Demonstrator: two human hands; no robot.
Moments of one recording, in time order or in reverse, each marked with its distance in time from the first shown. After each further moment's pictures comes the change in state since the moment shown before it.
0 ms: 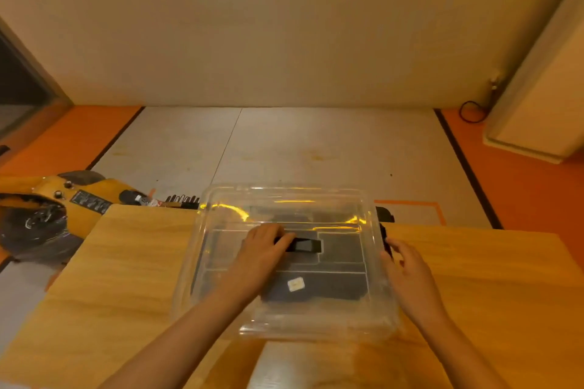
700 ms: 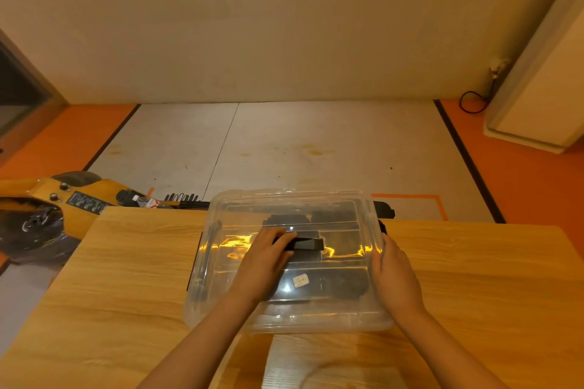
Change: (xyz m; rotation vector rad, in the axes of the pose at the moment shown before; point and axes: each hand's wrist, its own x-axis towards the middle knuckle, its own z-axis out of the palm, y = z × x) left_hand 0.005 -0.023 0.039 0.021 0.044 0.007; right_hand 0.027 0.029 0.041 -0.211 0.039 -0.036
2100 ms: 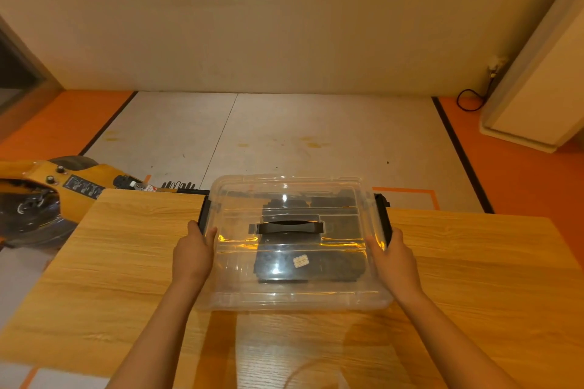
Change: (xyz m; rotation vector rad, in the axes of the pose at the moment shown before) left_hand -0.049 -0.059 -0.047 -0.071 0.100 -0.866; right_hand -0.011 -0.009 -0.014 0.040 -0.073 0.176
